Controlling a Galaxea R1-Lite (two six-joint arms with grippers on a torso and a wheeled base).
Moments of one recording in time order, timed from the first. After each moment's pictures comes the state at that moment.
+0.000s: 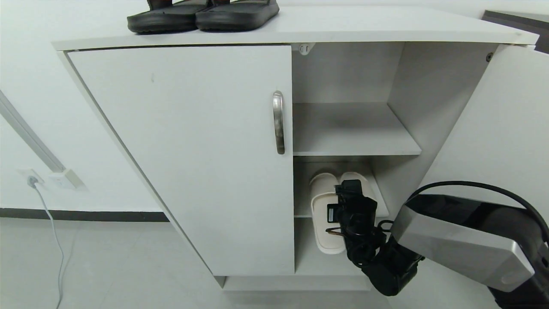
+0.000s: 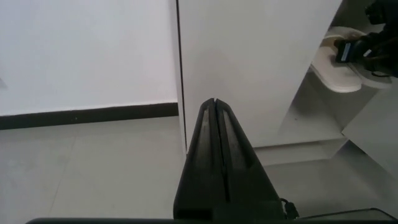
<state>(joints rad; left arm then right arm) 0.00 0.00 0.00 0.00 -0.08 0.01 0.63 2.46 -1.06 -1.36 -0.65 0.02</state>
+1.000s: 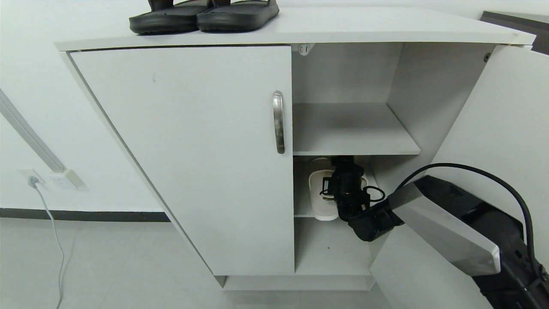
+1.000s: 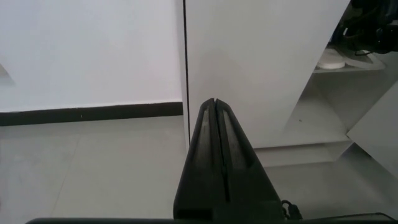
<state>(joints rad) 0.00 0.00 0.00 0.00 -0.05 0.01 0.53 2.56 -1.61 -0.86 -0.56 0.10</state>
